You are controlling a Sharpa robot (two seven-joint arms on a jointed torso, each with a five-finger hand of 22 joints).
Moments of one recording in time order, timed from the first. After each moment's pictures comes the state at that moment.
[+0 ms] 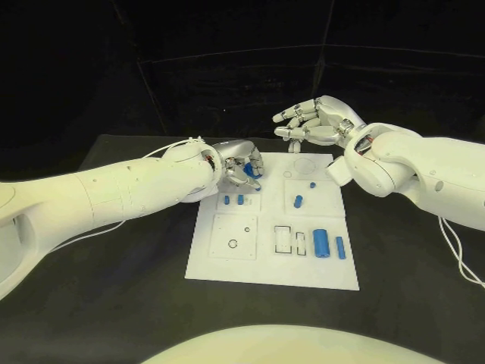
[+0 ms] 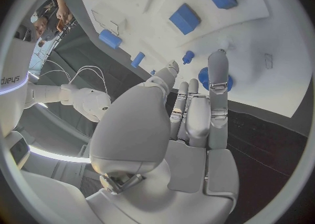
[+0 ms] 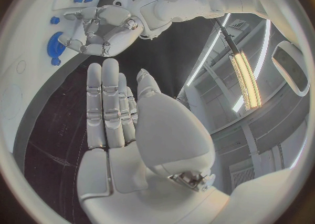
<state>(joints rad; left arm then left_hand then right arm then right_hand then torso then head) 1.24 -0.48 -0.16 1.10 -1.23 -0.20 0.09 1.43 -0.12 0.23 0.06 0.05 0.86 0.15 0.30 0.20 0.90 0.09 0.38 0.23 1.44 0.00 1.27 1.11 0.18 1.34 0.10 0.69 0.60 1.29 -0.70 -0.05 1.39 -0.61 -0.26 0.24 1.53 0.05 -0.16 0.22 0.30 0.80 0.19 0.17 0.07 1.00 0.10 0.64 0.49 1.36 0.02 0.49 0.59 0.18 1.00 0.14 0.71 0.49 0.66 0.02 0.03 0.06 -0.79</state>
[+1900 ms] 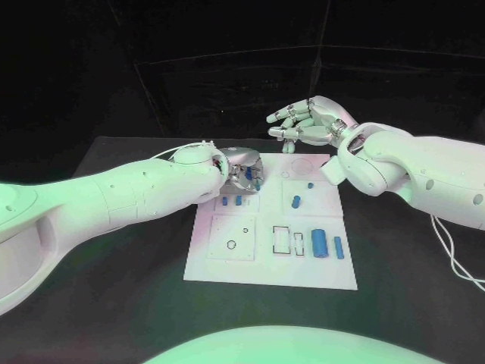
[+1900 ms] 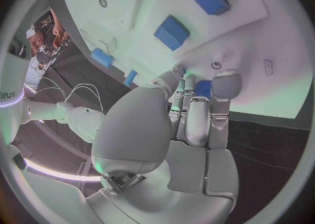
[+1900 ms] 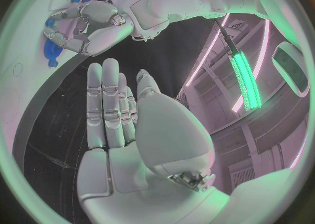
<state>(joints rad) 1.23 -0.41 -0.15 1.03 -1.37 -0.12 0.05 1.44 -0.09 0.29 0.03 0.05 0.98 0.14 0.24 0.14 1.01 0.08 0.33 0.12 1.46 0.00 1.32 1.12 0.15 1.40 0.09 0.95 0.87 1.29 -0.68 -0.05 1.38 -0.61 -0.26 0.25 1.53 0.05 -0.16 0.22 0.30 0.80 0.19 0.18 0.07 1.00 0.10 0.64 0.49 1.36 0.02 0.49 0.60 0.18 1.00 0.13 0.71 0.49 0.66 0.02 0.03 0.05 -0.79</state>
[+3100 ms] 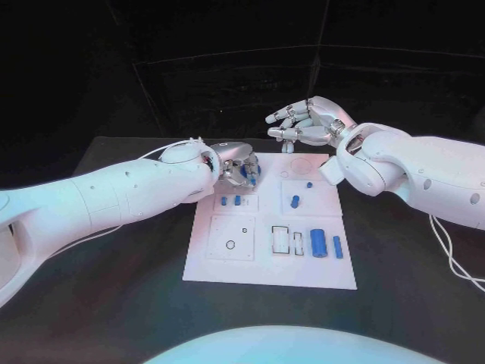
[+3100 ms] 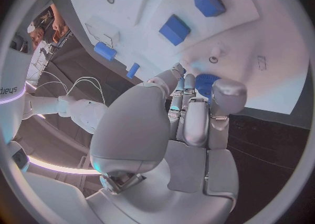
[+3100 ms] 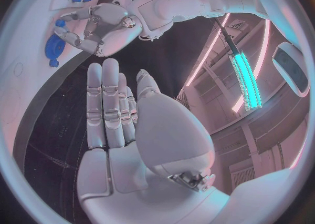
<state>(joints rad) 1.22 -0.49 -0.09 1.11 -1.35 -0.16 0.04 1.43 -0.07 0.38 -0.01 0.05 1.07 0.13 0.23 0.13 1.11 0.06 0.30 0.10 1.47 -0.02 1.33 1.11 0.13 1.42 0.08 1.03 0.97 1.29 -0.68 -0.05 1.37 -0.61 -0.26 0.25 1.53 0.05 -0.16 0.22 0.30 0.80 0.19 0.18 0.07 1.00 0.10 0.64 0.49 1.36 0.02 0.49 0.60 0.18 1.00 0.13 0.71 0.49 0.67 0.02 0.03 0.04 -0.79</state>
